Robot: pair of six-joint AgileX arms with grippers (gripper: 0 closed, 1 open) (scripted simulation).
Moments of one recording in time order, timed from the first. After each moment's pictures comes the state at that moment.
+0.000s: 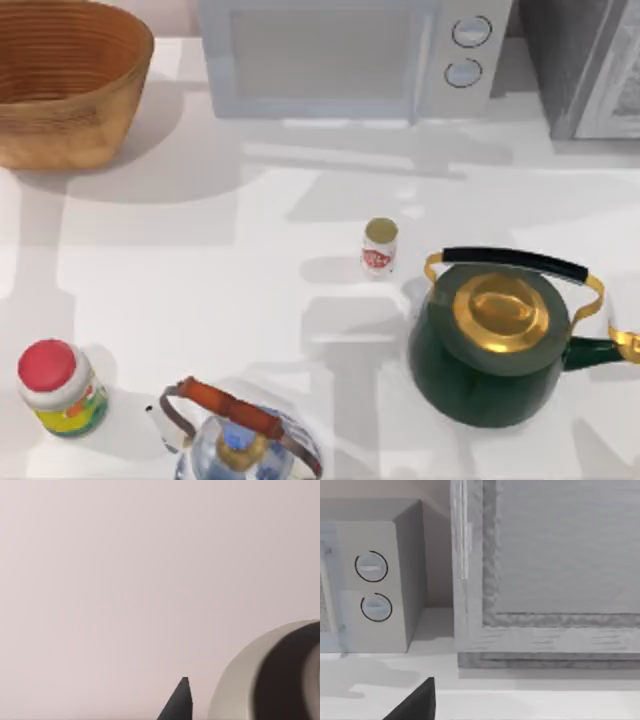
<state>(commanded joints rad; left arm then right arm) 0.12 1.67 1.69 -0.27 0.10 0.09 0.00 0.00 0.00 0.00 0.00 0.00</state>
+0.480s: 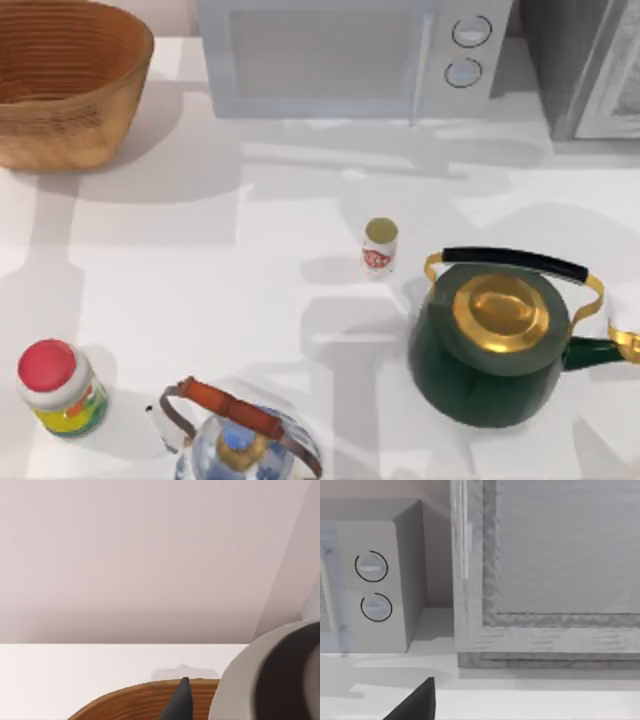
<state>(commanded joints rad) 0.06 1.78 1.77 -0.49 0.08 0.05 0.00 0.00 0.00 0.00 0.00 0.00</state>
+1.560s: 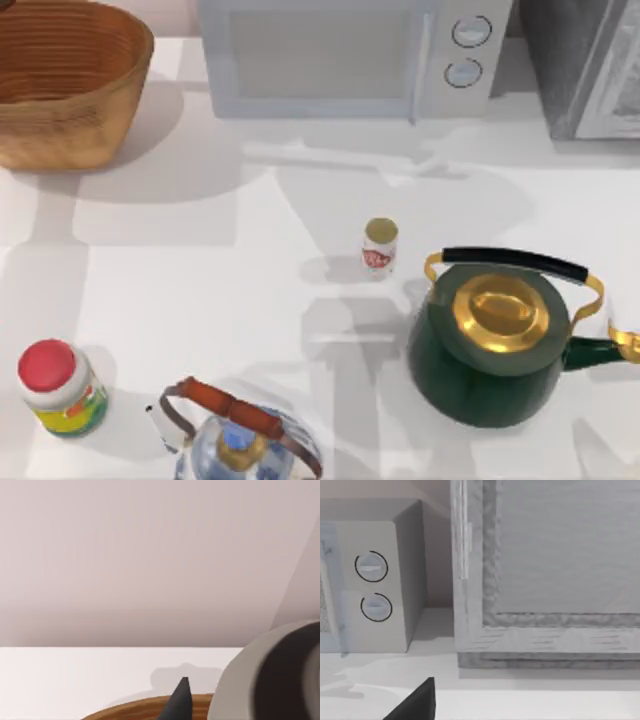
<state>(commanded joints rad) 0.05 1.90 1.71 -0.31 0.08 0.05 0.00 0.00 0.00 0.00 0.00 0.00</state>
